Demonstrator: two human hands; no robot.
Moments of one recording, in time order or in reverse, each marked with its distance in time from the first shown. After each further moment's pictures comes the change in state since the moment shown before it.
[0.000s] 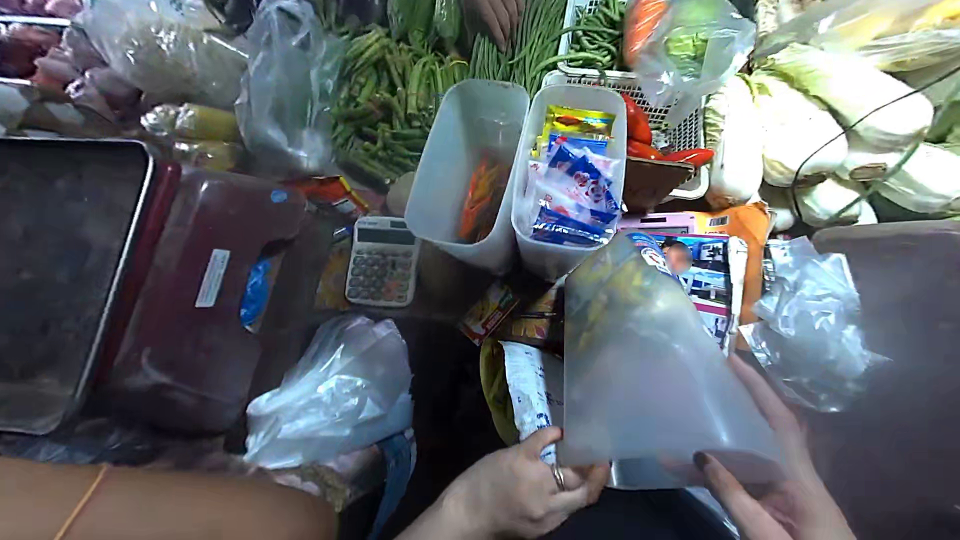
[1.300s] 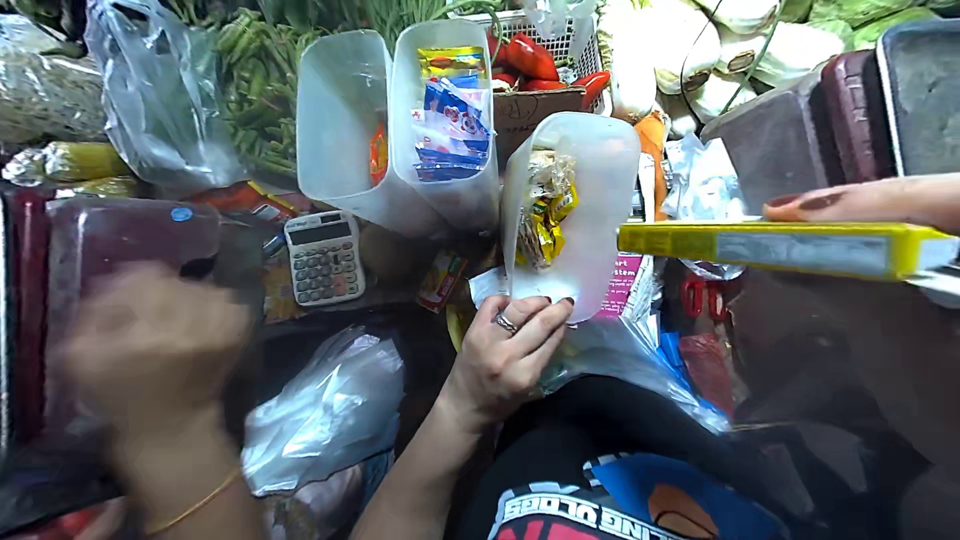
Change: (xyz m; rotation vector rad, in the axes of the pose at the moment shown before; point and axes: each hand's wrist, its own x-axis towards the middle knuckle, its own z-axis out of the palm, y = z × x) left_hand 0.083 -0.022 -0.020 0.062 0.241 -0.119; right_hand 0.005 -0.118 -0.051 -0.952 0.257 -0.484
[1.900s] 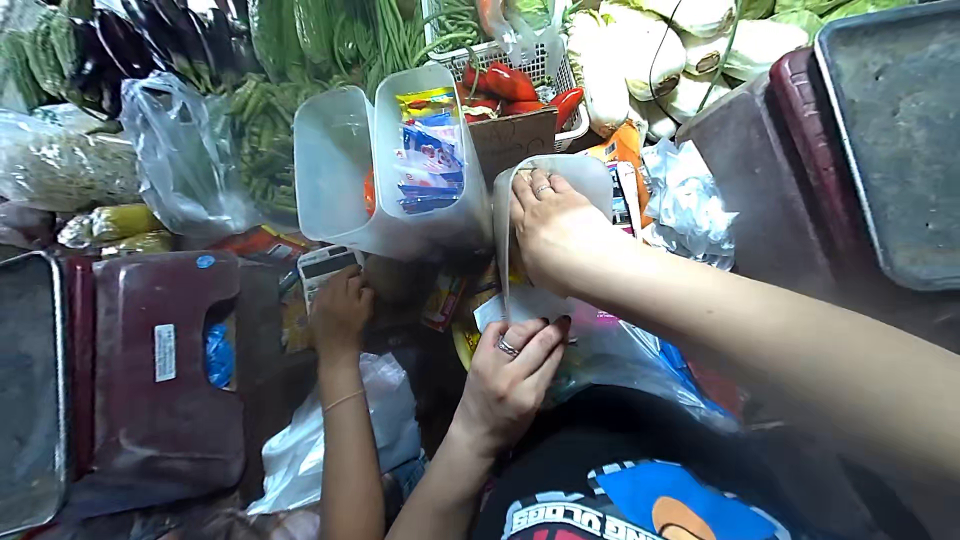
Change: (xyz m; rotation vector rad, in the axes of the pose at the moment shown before) left_hand -0.001 0.013 0.006 0.027 -0.008 -0.004; right_hand 0.095 -0.001 0.152 -0.422 -0.806 0.035
